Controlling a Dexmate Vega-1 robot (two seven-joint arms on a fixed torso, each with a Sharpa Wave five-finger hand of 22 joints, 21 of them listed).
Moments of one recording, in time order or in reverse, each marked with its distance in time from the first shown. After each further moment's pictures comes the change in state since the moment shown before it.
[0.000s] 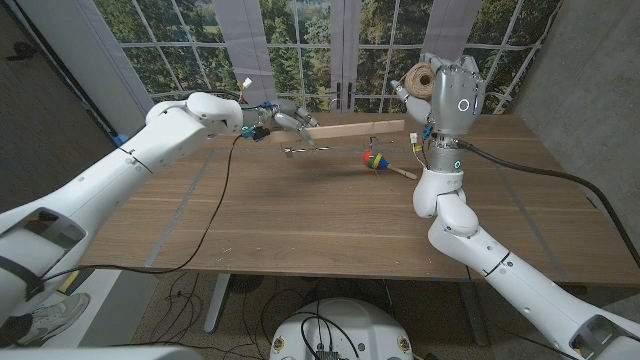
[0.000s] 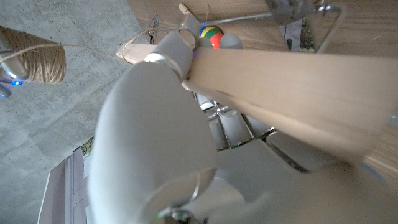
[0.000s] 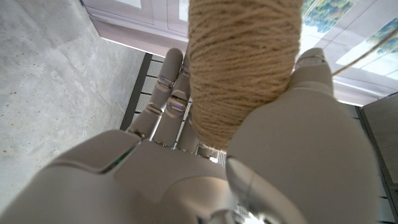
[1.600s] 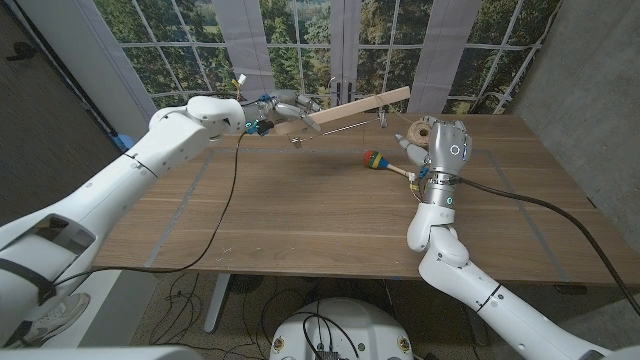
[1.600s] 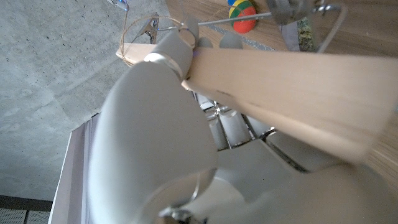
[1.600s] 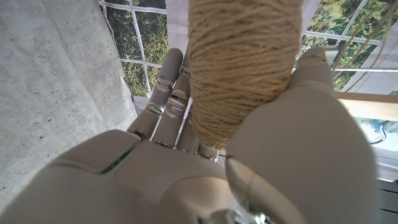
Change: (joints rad) left arm 0.019 -0.045 -0.035 0.043 -0.118 -0.057 0.053; left_hand 0.000 0.000 0.000 0.000 0.000 0.004 0.000 0.000 0.002 0.004 -0.004 0.000 -0.003 0.012 0.001 -0.005 0.000 0.005 -0.001 -0.002 0.000; right arm -0.101 0.060 -0.019 0.082 0.203 -0.091 0.064; right_hand 0.007 -0.007 -0.011 0.008 0.000 0.000 0.000 0.001 0.000 0.007 0.001 -0.008 0.005 0.002 0.001 -0.008 0.008 0.000 0.000 0.008 -0.005
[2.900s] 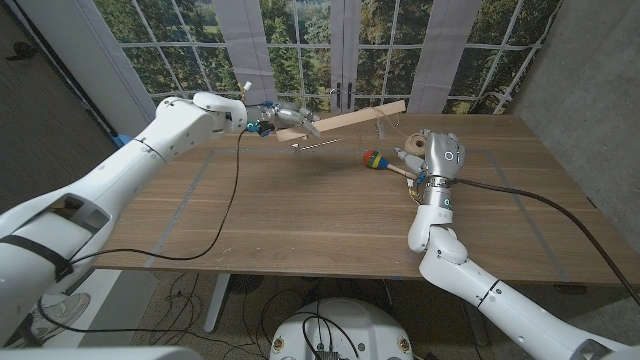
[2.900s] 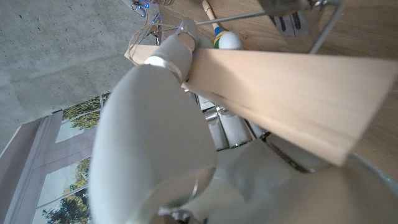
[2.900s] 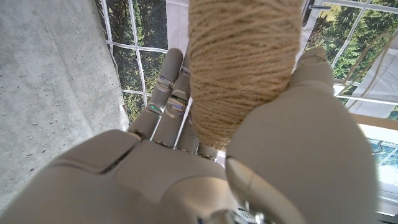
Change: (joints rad) left arm -0.114 -0.049 0.063 0.143 -0.078 0.201 -0.093; left_hand -0.018 0.018 0.010 -0.010 -0.015 -0.047 0.053 -0.028 -0.027 -0.017 0.037 -0.005 -0.063 0.020 -0.001 -0.103 -0.153 0.018 -0.001 -0.032 -0.007; right arm 0.049 -0.031 -0.047 0.060 0.089 -0.033 0.062; right_hand 0.003 -0.003 -0.007 0.007 0.000 0.000 0.000 -0.001 0.000 0.000 -0.001 -0.006 0.000 0.000 0.000 -0.008 0.006 0.000 0.000 0.000 0.000
